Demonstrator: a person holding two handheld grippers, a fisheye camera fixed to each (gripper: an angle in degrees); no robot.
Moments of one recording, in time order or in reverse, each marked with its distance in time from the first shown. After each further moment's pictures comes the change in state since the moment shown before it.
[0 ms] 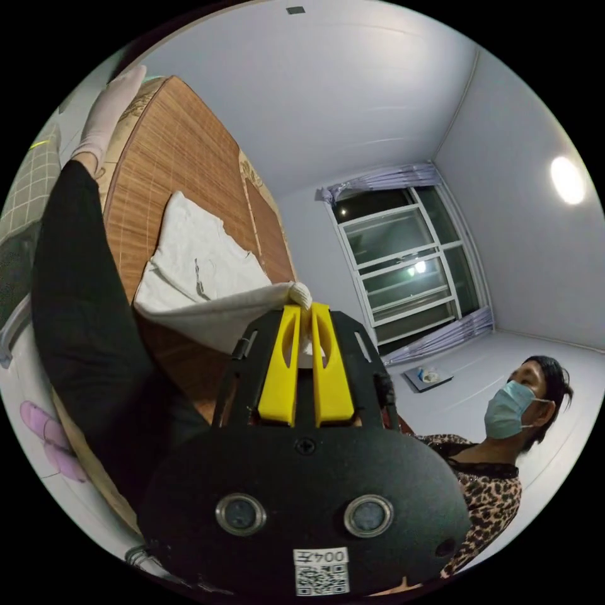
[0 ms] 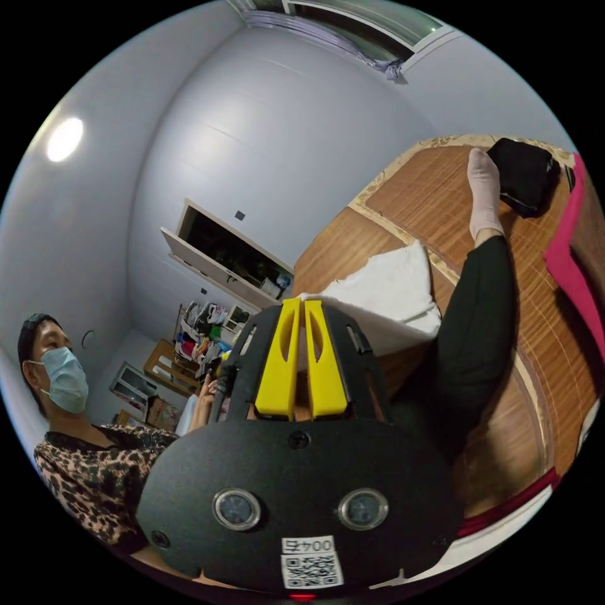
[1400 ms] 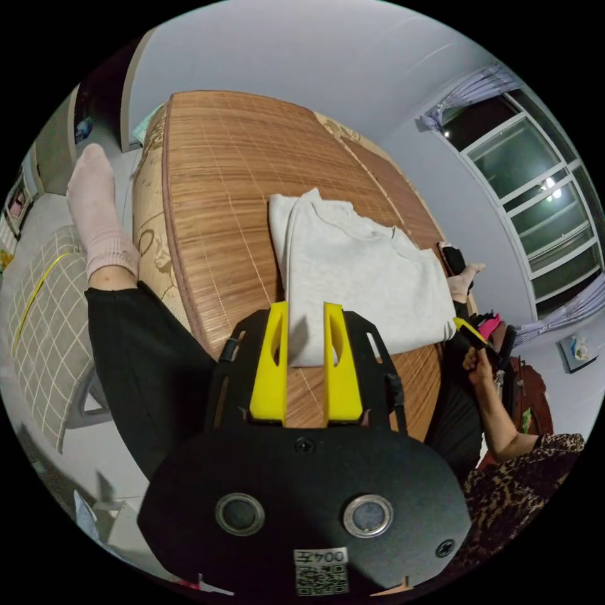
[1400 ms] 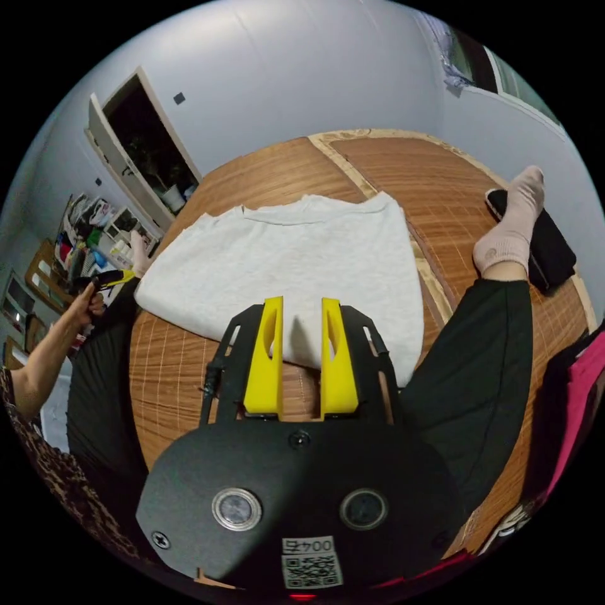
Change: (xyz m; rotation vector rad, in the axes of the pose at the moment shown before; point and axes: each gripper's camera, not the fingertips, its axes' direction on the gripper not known) left arm -0.142 -0.177 0.251 -0.263 -0.761 0.182; right arm 0.117 -0.015 0.338 -0.298 0.582 -0.314
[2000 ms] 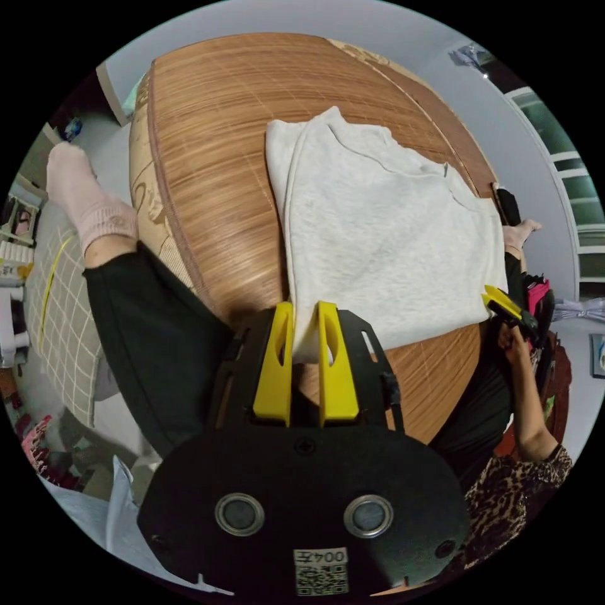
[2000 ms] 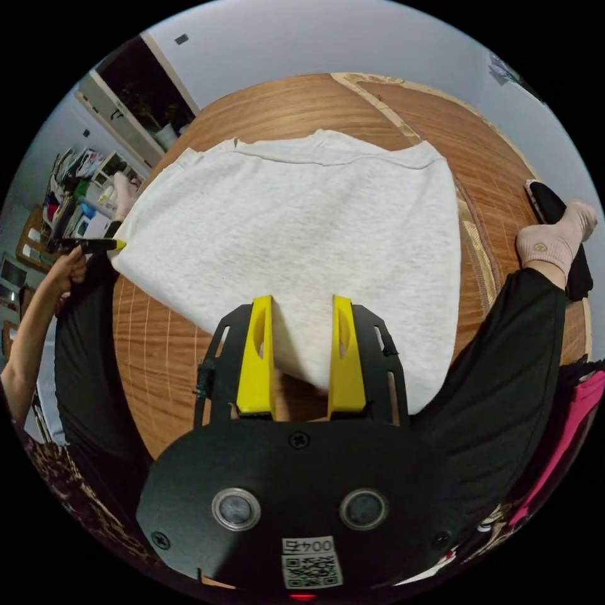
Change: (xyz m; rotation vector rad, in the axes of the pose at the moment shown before) left arm 0.013 0.001 0.106 -0.322 -0.164 -0.009; right arm -0.030 0.019 0.093 -0.297 0.038 -0.081
